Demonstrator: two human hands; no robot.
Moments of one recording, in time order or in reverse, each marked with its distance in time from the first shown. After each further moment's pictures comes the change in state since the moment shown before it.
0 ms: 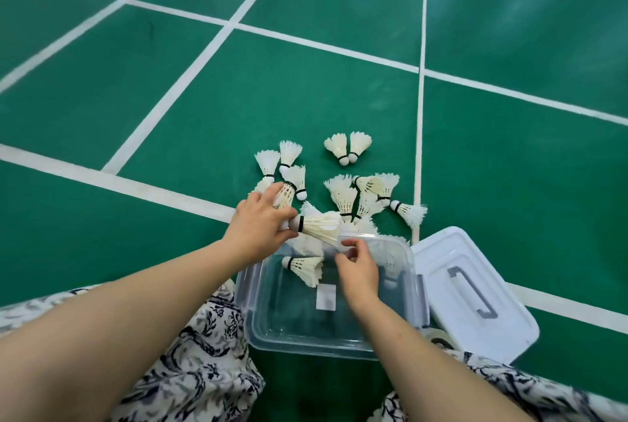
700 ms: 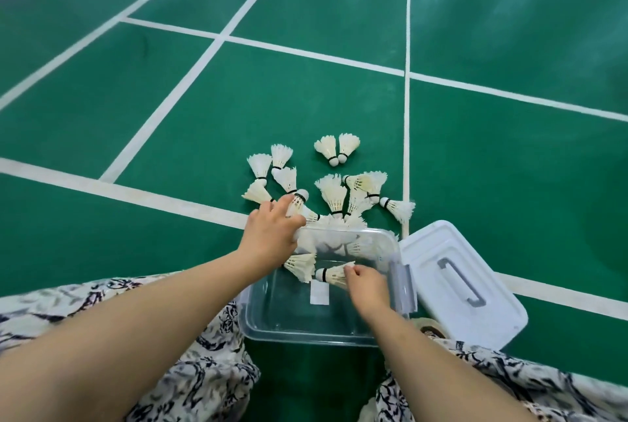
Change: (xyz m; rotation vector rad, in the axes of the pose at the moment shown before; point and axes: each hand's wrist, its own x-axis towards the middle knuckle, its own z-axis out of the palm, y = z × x) left_hand -0.010 0.043 0.008 0.074 0.031 0.008; right_hand -0.002 0.040 -0.030 -0.385 -0.074 0.059
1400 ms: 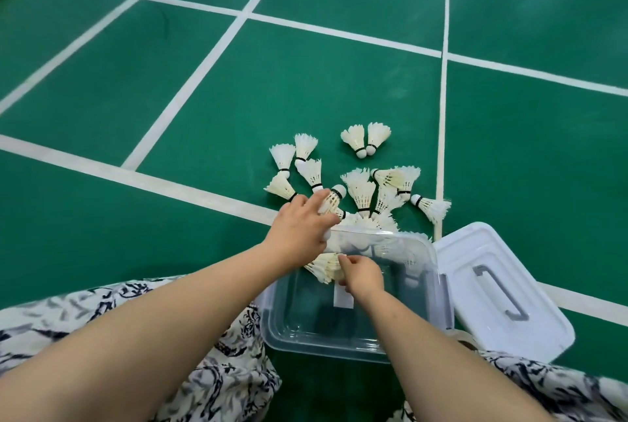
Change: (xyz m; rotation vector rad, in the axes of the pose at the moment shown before) left_hand 0.016 -0.009 0.002 -0.017 -0.029 0.117; right_hand 0.047 -0.028 0.054 0.031 -0.175 0.071
